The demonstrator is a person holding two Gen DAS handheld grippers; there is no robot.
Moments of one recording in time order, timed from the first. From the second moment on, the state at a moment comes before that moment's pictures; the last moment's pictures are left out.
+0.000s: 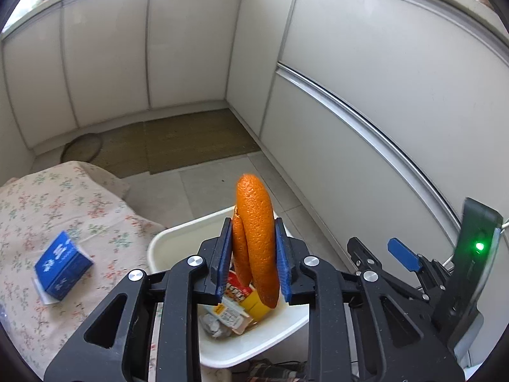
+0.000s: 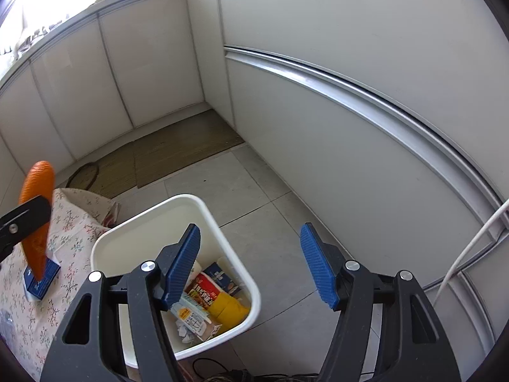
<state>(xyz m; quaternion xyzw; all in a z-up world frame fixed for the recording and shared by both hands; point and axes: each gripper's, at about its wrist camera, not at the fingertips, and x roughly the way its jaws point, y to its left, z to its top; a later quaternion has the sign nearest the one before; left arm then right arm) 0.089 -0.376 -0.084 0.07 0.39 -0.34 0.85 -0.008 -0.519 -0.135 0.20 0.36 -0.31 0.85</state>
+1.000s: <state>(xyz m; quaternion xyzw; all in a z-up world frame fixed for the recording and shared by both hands) 0.125 -0.205 -0.083 -0.02 0.43 -0.15 0.89 0.050 -0.387 -0.100 0.16 0.33 -0.22 0.90</state>
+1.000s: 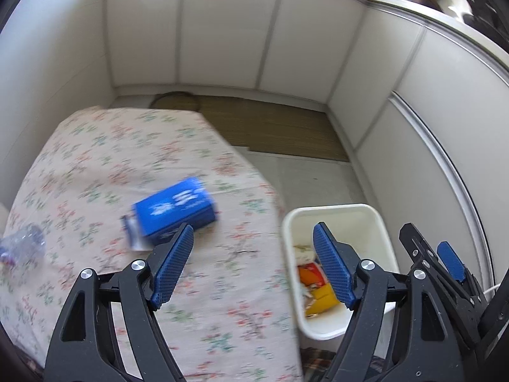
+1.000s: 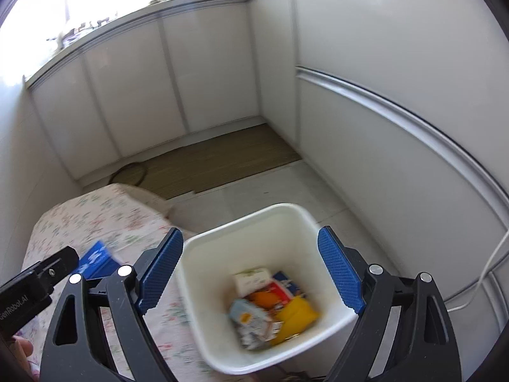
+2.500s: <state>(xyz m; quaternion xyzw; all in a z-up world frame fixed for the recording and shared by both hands) 0.195 0.213 -0.205 -0.48 0.45 0.25 0.71 0.190 -0.122 -0.137 -0.04 0.42 0.01 0.91</state>
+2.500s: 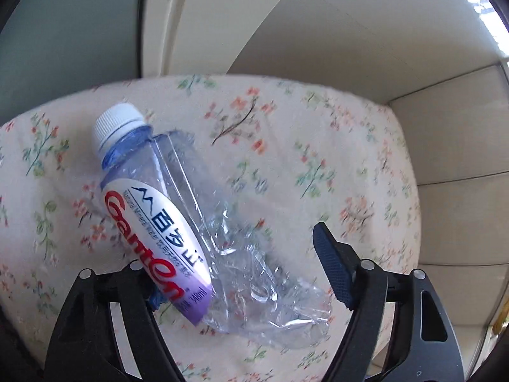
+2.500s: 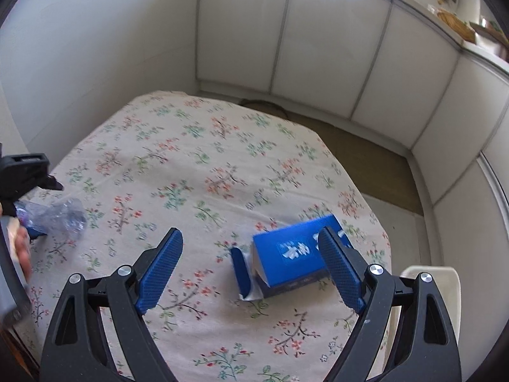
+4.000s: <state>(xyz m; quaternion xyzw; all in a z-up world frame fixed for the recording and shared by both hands) 0.210 0.108 -0.116 -0.16 0.42 -0.12 0.88 0.268 -0.190 -0.227 0.29 0.56 -0.27 0.73</state>
